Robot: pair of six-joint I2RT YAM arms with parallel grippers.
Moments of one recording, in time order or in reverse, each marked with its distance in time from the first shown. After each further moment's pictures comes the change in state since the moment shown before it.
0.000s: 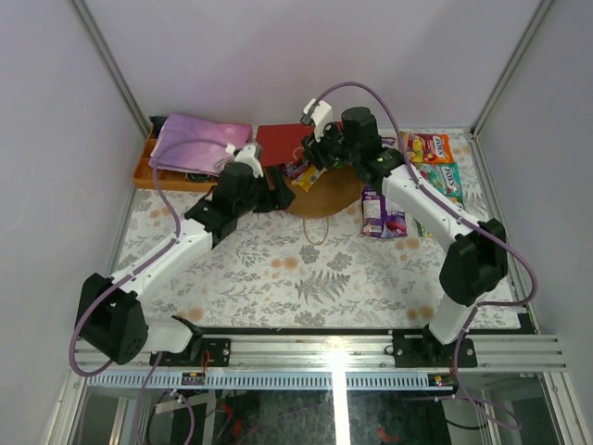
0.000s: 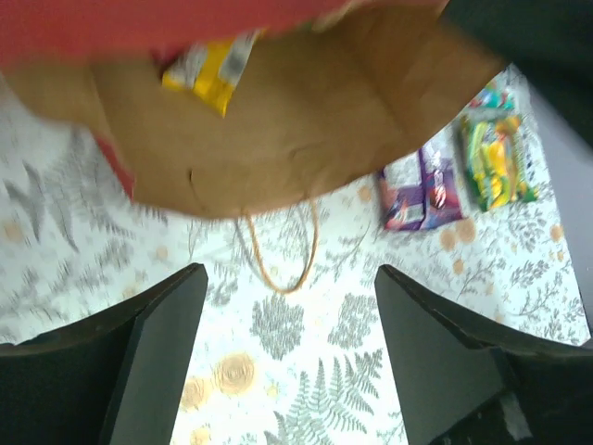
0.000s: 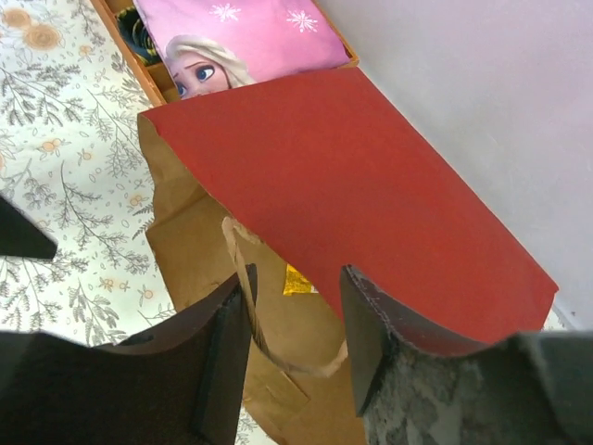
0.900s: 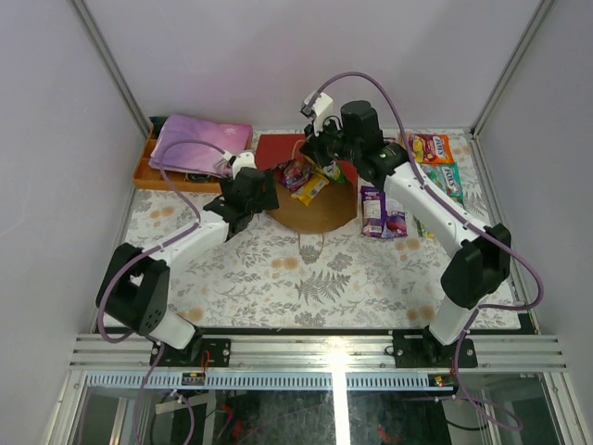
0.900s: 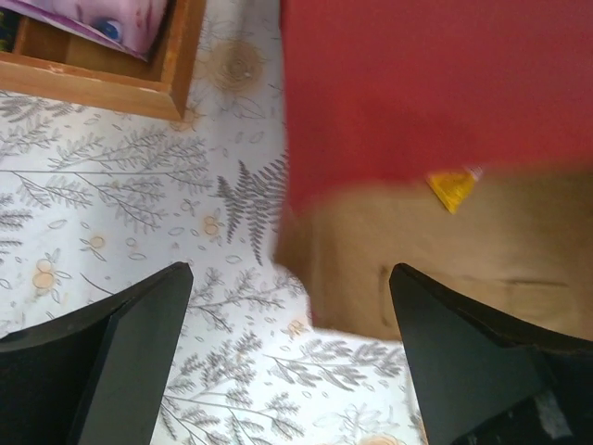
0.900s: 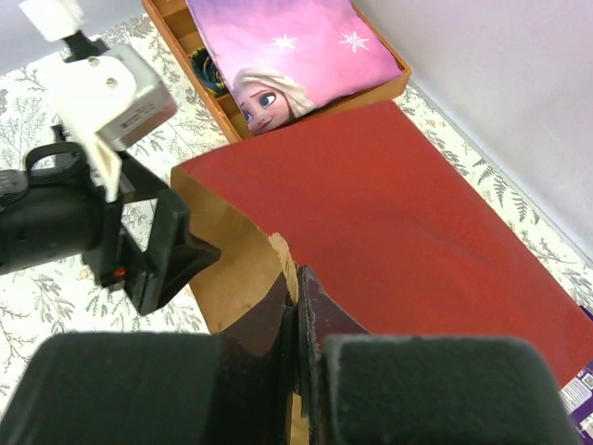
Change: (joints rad) left arm 0.013 0.168 -0.100 0.053 -0.414 0.050; right arm 0.024 0.025 0.122 -0.125 -0.051 0.143
